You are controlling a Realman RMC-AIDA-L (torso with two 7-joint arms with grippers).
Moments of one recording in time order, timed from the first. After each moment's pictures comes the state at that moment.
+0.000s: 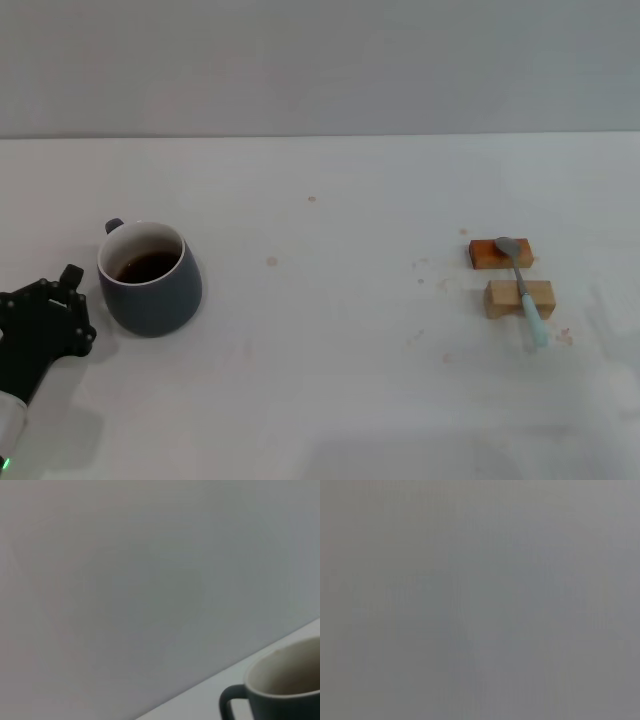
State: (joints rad) left arm -0.26 -2.07 -0.42 -0.17 2.02 1.22 0.29; right arm 0.09 2.09 0.63 0.40 -2.20 -1.55 -0.10
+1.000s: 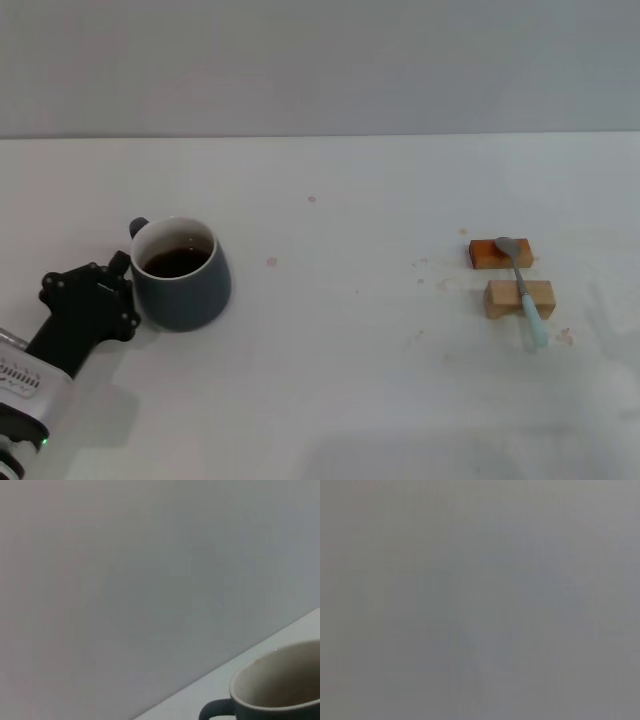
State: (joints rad) left arm -0.33 -2.07 -0.39 -0.19 2.03 1.15 0.29; right arm 0.09 2.09 0.63 0.40 -2.20 -1.56 -0.10
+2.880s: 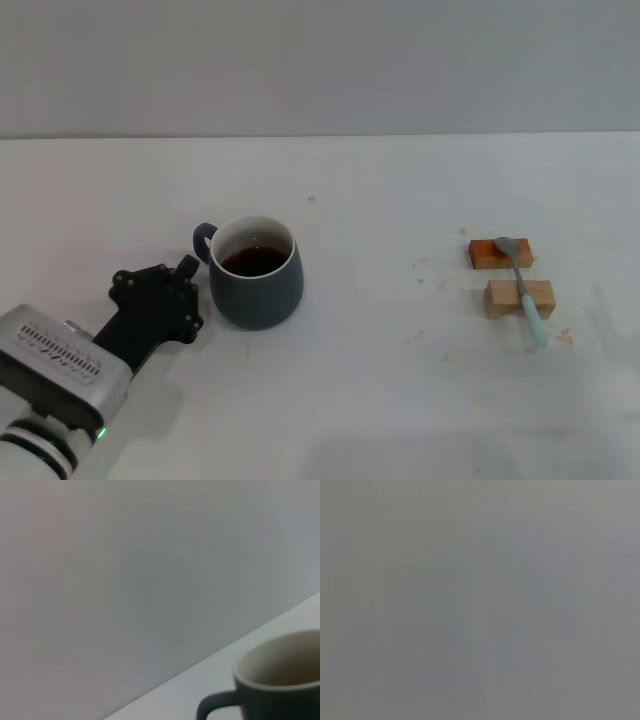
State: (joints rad) left arm -0.38 -2.07 -0.32 -0.29 2.03 1.07 0.28; right arm 0.09 2.09 0.63 0.40 -2.20 -1.57 -0.10
